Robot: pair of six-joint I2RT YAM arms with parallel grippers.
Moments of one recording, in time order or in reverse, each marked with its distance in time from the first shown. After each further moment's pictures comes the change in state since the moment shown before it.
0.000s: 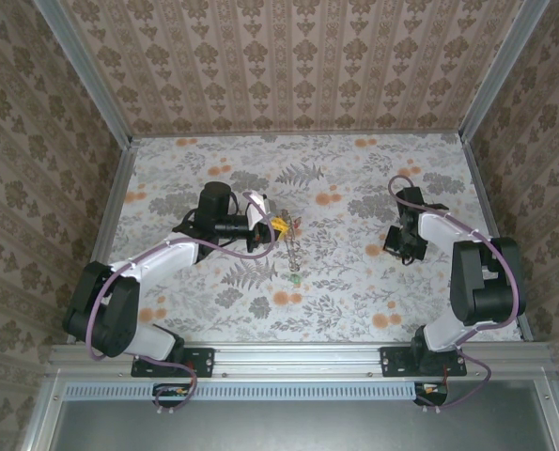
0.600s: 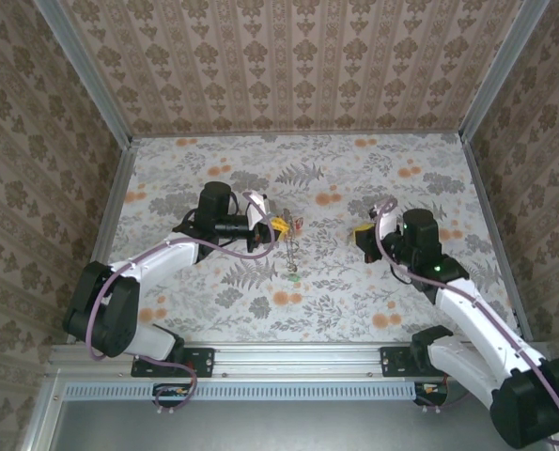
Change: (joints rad) left arm -0.003 -0.001 0.000 0.006 0.009 0.000; right arm 0.228 -0.706 -0.349 0.560 -0.447 -0.454
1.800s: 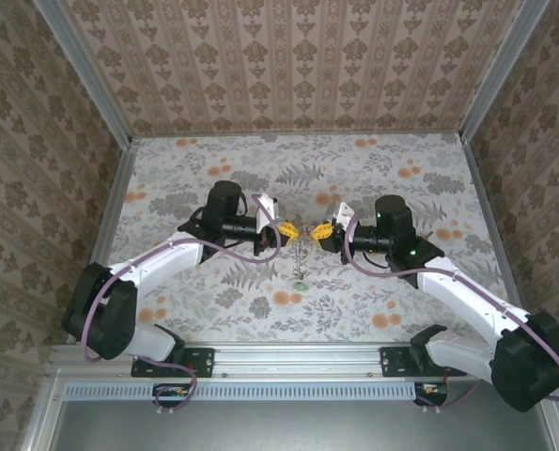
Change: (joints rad) left arm -0.073 -0.007 0.054 -0.068 0.031 0.008; right arm 0.183 0.238 0.138 0.188 -0.317 -0.286
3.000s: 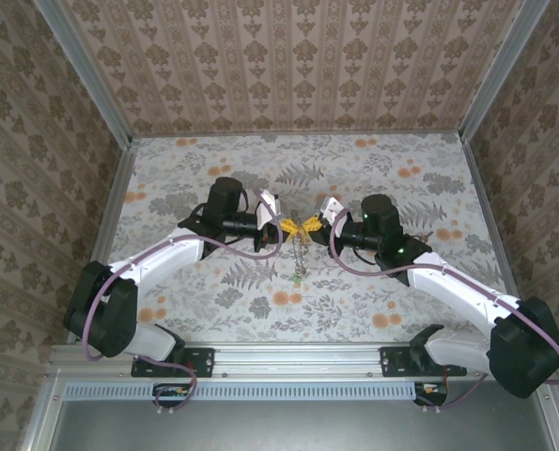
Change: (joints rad) left arm 0.002 0.012 0.039 -0.058 -0.053 0.030; right arm 0.079 0.066 0.030 0.070 0.229 0.029
